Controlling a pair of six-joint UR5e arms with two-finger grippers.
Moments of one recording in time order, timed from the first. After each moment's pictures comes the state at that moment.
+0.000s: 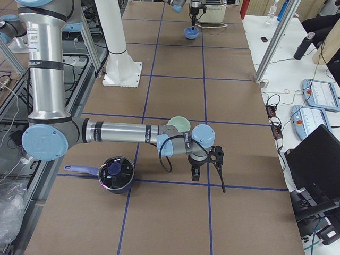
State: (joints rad) left arm -1.09 -1.67 -1.47 -2.17 -2.35 -0.67; right arm 1.44 -1.57 1.53 -1.39 2.36 0.19
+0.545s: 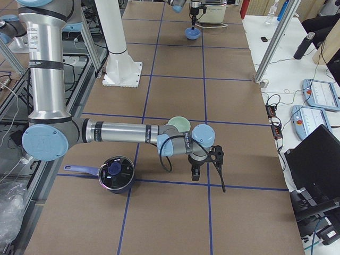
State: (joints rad) left arm -1.09 -1.67 -1.47 -2.17 -2.35 -0.67; right arm 1.43 -1.57 1.53 -1.39 2.36 0.19
